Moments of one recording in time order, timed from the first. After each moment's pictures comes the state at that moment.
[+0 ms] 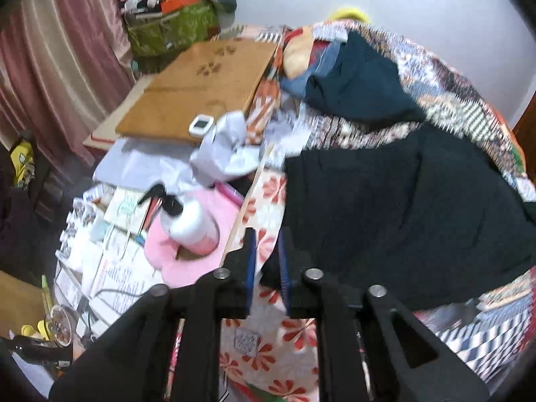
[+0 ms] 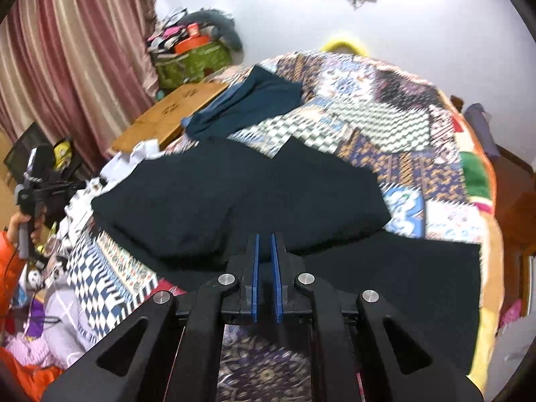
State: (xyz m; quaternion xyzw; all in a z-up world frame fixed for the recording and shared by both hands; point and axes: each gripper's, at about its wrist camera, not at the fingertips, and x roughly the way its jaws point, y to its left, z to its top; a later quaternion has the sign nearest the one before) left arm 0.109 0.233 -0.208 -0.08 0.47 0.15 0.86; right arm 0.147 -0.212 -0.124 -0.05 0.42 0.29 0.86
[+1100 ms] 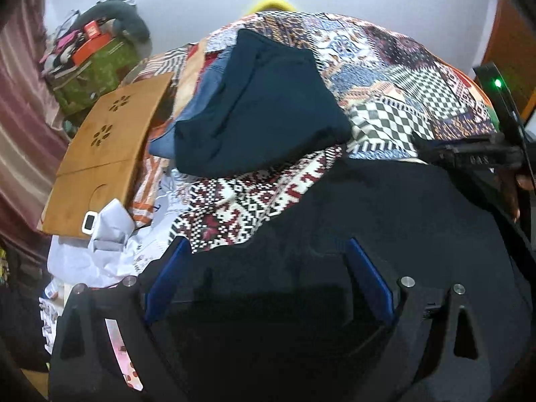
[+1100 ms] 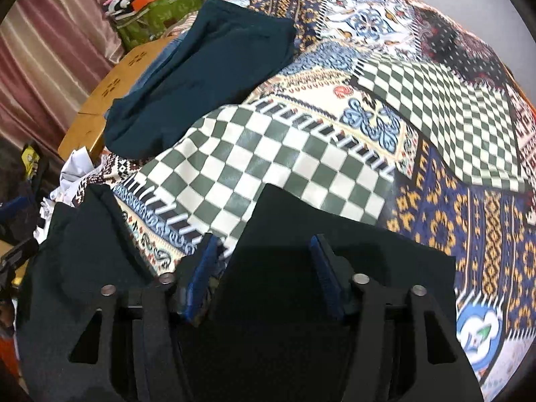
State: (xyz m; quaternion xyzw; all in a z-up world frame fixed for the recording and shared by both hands) left arm 0.282 0.113 -0.238 0.02 0.49 0.03 0.87; right arm 0.352 -0.103 -0.234 -0.06 0.55 0.28 0.78
